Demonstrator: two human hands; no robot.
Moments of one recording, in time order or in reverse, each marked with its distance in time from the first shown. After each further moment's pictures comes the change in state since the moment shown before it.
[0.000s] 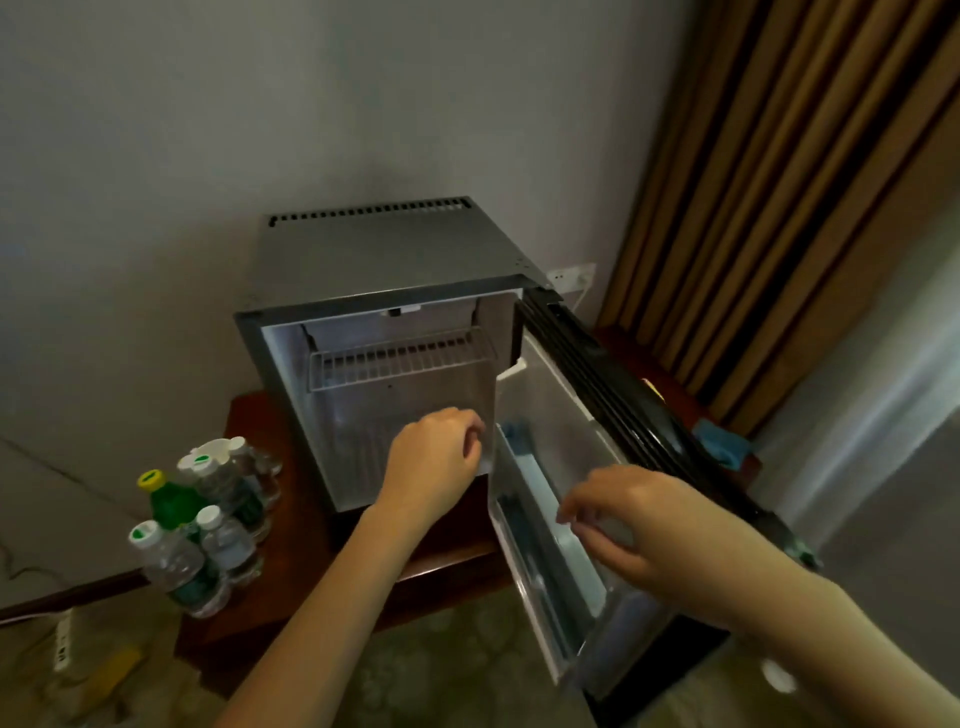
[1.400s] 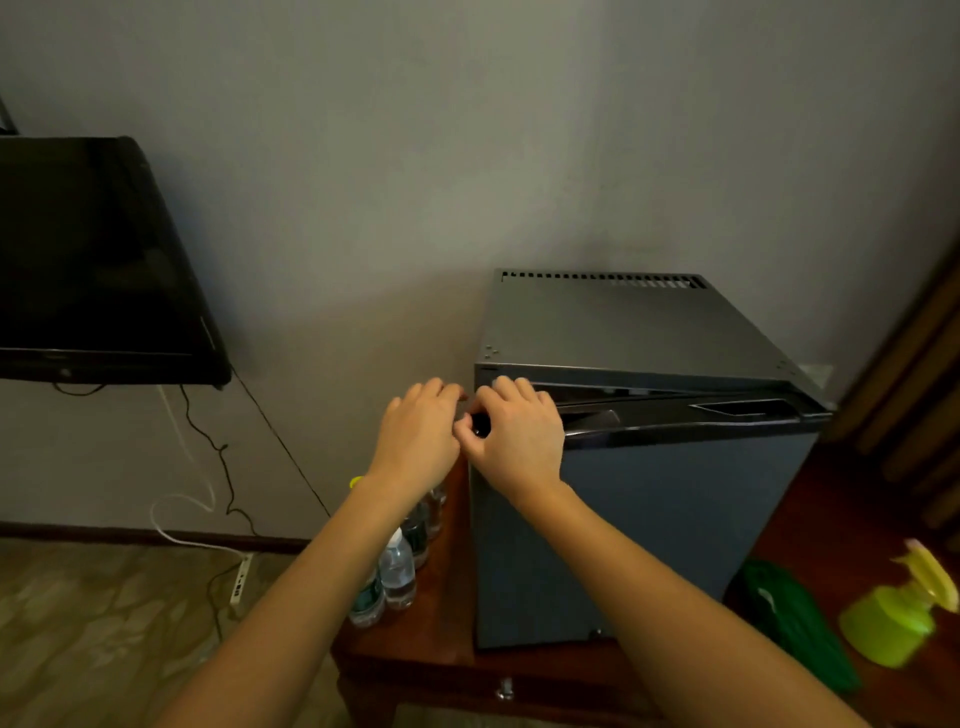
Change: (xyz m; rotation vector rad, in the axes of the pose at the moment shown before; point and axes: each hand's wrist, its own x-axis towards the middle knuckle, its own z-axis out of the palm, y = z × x) left_hand 0.000 -0.180 -0.129 0.323 0.164 -0.336; right_hand 0.308 -0.157 0.089 0.059 0.651 -0.187
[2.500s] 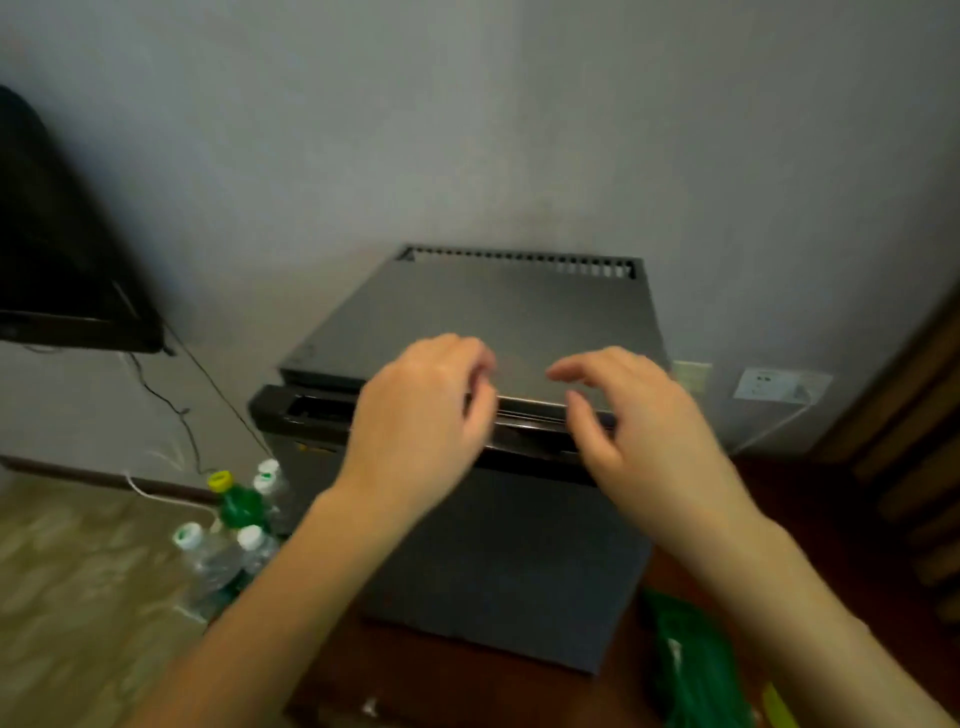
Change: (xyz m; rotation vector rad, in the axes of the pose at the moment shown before) left_hand 0.080 0.236 0.021 -0.164 0.315 0.071; right_hand 0.020 0.261 -0.165 0.300 -0.120 -0.124
